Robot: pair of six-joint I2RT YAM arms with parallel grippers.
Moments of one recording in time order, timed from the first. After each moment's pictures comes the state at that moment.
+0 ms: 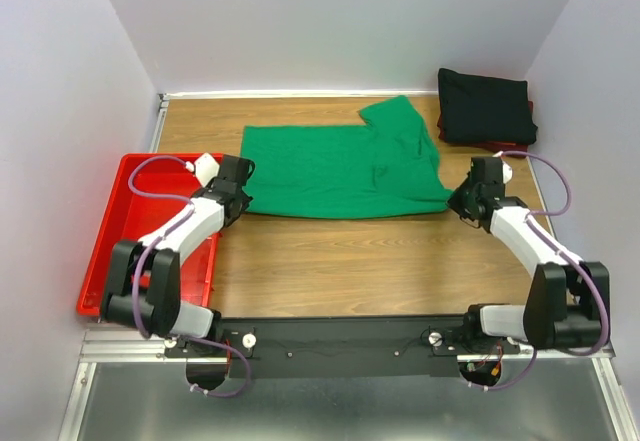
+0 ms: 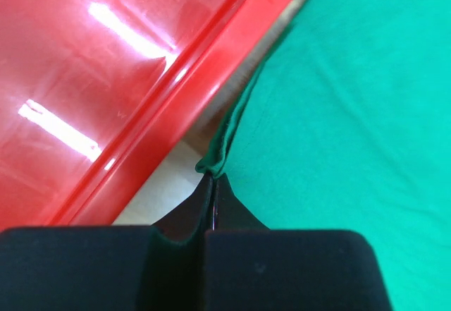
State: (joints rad) left arm -0.25 1.45 0.81 -0.33 -0.41 -0.91; right arm 0.03 1.32 0.72 -0.24 0.11 0.66
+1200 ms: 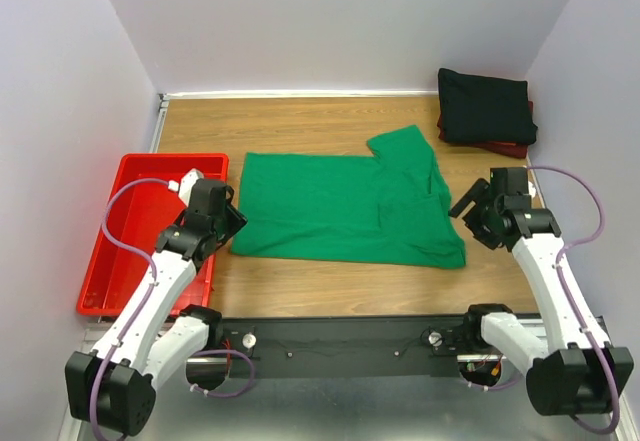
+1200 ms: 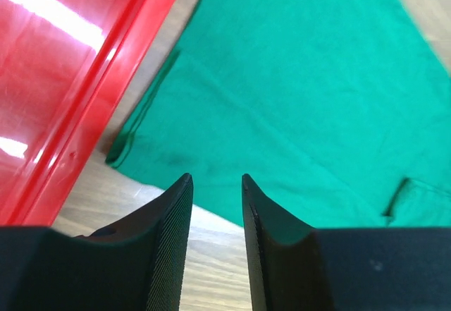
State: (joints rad) left arm -0.27 0.87 0.66 -0.60 -0.19 -0.90; right arm 0.02 0.93 0.82 -0.86 0.11 0.74
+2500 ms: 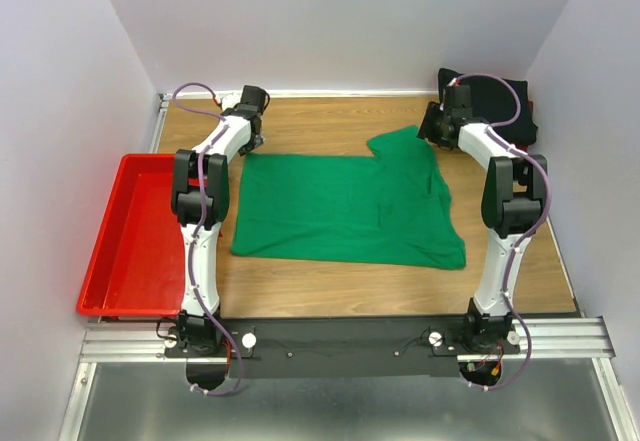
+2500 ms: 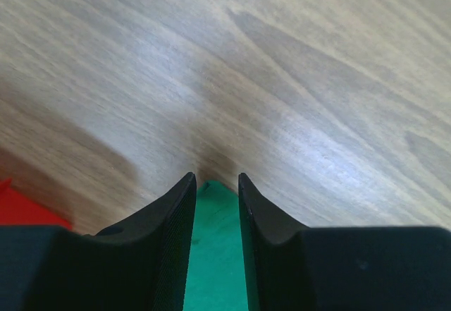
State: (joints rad) left arm -0.16 2.29 1.88 -0.61 -0.42 -0.70; right arm 0.07 2.11 1.60 -0.26 0.04 0.33
